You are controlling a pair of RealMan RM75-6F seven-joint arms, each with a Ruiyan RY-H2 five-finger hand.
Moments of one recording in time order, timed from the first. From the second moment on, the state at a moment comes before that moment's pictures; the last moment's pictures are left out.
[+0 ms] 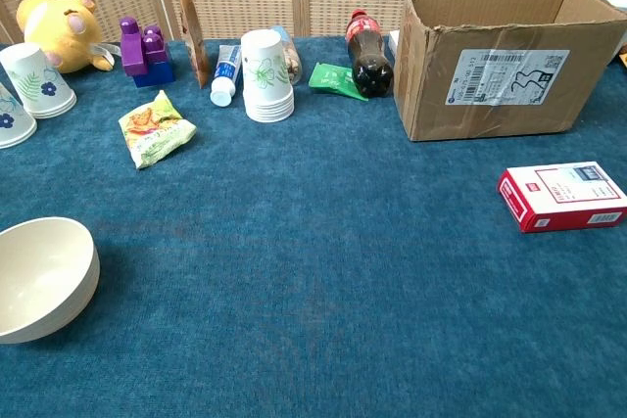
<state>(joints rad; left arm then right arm) -0.09 -1.02 -0.02 -1.74 1.58 1.52 0.08 0.07 -1.07 0.04 -1.52 -1.60 1.54 0.03</state>
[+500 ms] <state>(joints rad) -0.13 -1.03 -0.04 -1.76 1.57 1.47 0.12 0.11 -1.05 0.03 -1.56 -1.61 1.46 0.03</state>
